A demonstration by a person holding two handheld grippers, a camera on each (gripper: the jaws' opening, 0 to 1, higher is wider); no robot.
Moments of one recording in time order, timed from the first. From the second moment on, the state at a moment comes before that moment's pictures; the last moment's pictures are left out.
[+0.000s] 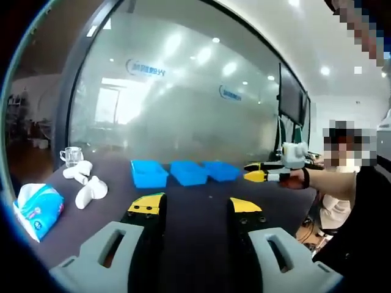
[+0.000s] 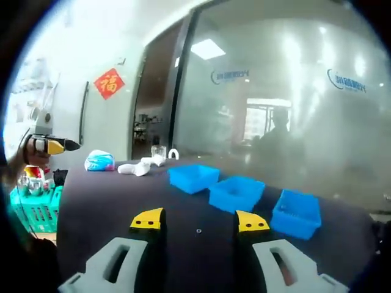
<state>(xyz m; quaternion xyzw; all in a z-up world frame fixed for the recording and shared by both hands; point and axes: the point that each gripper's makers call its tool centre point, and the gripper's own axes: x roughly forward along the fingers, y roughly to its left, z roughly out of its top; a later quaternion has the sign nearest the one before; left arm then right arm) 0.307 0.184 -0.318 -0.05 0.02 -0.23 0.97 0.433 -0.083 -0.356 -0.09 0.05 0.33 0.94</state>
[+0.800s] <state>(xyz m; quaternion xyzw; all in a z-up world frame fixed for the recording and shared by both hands) 0.307 0.176 -0.317 -0.04 0.03 -0.26 0.97 0.381 -0.120 -0.368 -0.07 0.07 0.33 0.94</state>
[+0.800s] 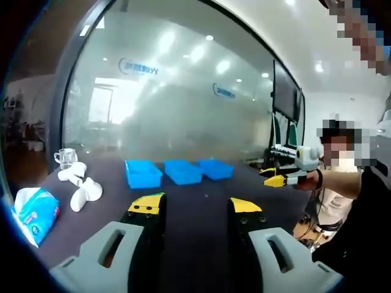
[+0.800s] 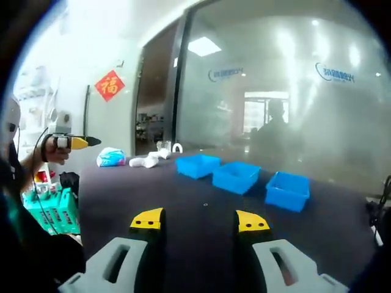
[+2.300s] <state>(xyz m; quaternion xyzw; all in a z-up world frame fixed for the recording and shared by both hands) 0.308 0.171 -0.333 -0.02 0.05 -0.26 0.96 0.442 -0.086 -0.397 -0.21 0.21 0.44 0.85</state>
